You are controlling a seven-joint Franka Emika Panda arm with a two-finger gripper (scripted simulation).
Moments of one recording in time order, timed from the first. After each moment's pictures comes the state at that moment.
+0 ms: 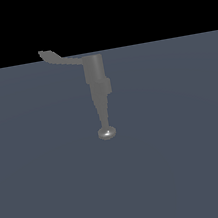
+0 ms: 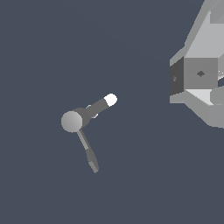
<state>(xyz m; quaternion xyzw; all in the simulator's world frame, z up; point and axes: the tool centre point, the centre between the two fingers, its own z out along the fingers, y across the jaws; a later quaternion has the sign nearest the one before) -0.177 0.010 0.481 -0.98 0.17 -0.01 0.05</state>
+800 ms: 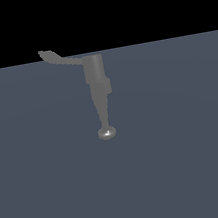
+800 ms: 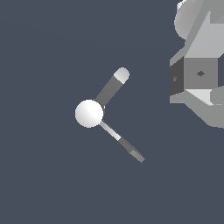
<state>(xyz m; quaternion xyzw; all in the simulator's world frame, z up) -0.103 0.045 0.430 -0.94 0.34 0.02 0.05</state>
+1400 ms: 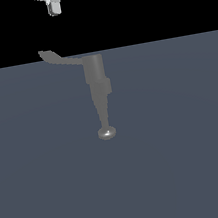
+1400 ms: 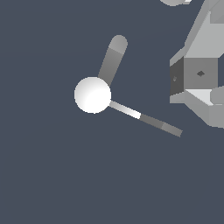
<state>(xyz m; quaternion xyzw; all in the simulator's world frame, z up) -0.056 0.077 0.382 -0.88 0.46 0.03 0.04</state>
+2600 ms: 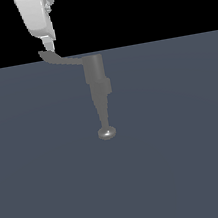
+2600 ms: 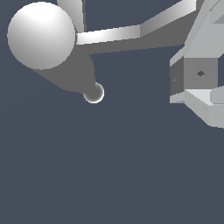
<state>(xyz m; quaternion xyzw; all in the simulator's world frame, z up) 0.001 0.130 0.301 -0.77 0.63 0.00 0.00</state>
